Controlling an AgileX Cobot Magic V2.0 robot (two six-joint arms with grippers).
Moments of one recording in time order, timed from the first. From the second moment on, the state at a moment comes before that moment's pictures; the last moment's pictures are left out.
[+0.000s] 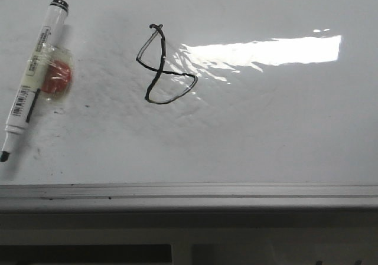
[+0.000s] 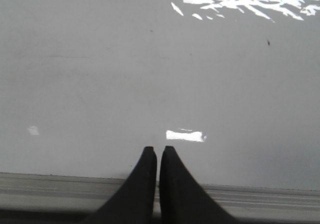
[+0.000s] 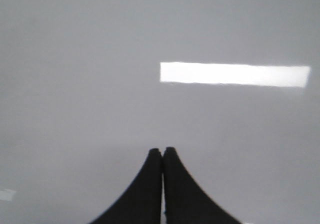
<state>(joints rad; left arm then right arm) -0.05 0.00 -0.01 0.04 0.34 -0.17 0.02 0.08 0.01 -0.16 -0.07 0.07</state>
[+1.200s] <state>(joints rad) -0.05 0.00 -0.01 0.04 0.34 -0.17 -0.17 -0.01 0.01 -0.02 0.32 -0.05</state>
